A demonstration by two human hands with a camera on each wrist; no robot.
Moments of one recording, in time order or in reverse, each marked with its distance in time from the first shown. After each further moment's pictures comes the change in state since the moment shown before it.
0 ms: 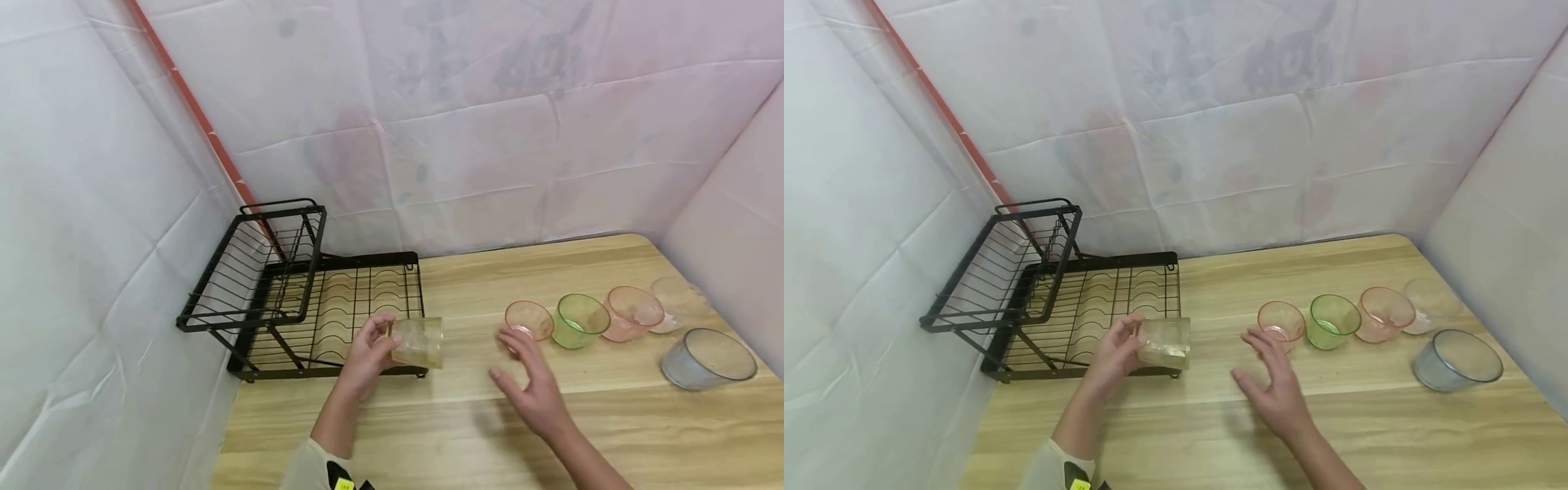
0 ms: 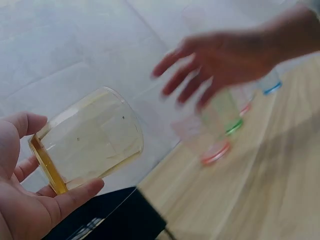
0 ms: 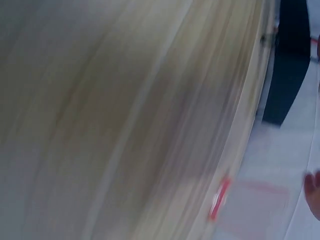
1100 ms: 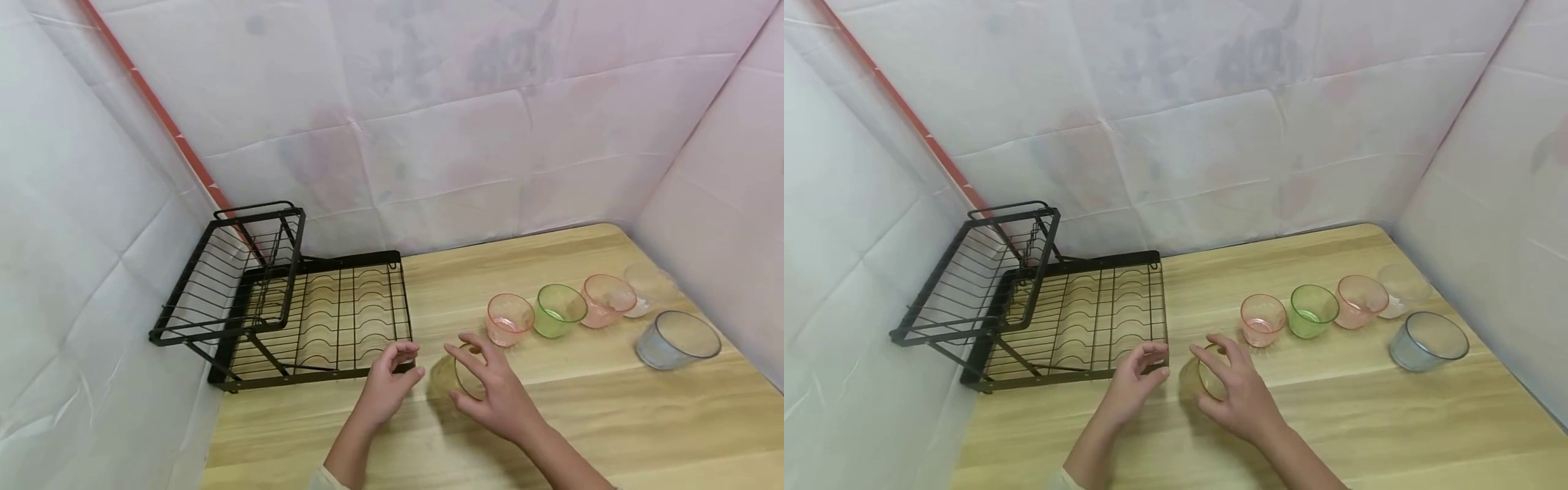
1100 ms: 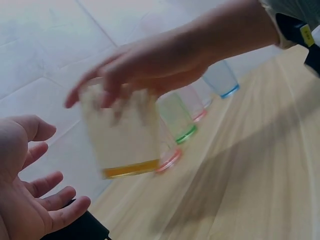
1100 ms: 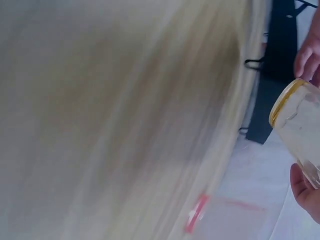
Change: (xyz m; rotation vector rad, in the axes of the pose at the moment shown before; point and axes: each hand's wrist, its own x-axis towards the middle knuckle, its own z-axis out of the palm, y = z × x) left_hand -0.024 -0.035 0.036 0.324 -0.098 0.098; right_hand -0.007 -0.025 0.021 -0.307 -0.125 -0.172
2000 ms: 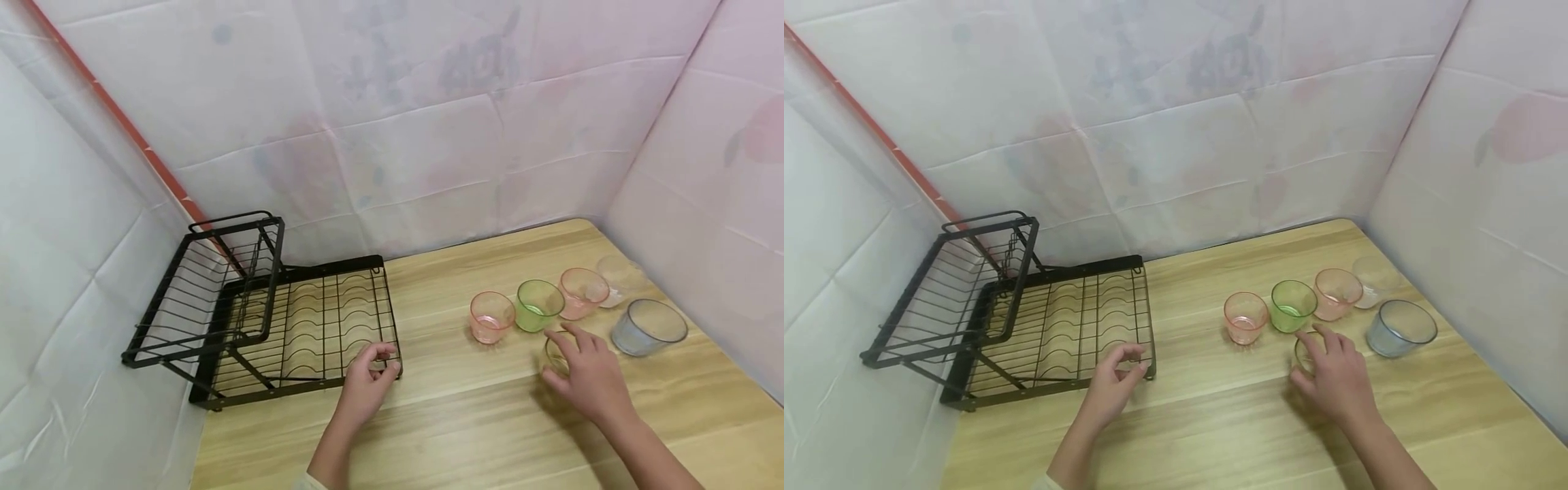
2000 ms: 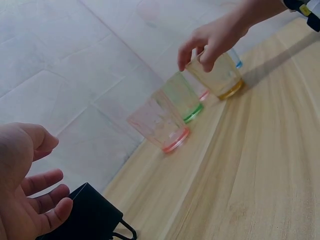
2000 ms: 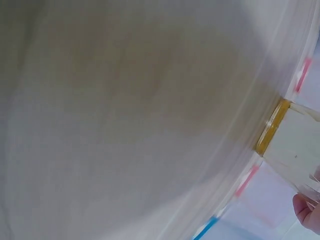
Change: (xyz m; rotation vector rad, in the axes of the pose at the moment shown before) left_hand 0.003 0.003 -0.018 0.242 0.071 0.059; right_hand -0.059 0.113 -0.087 -0.517 0.095 0.175
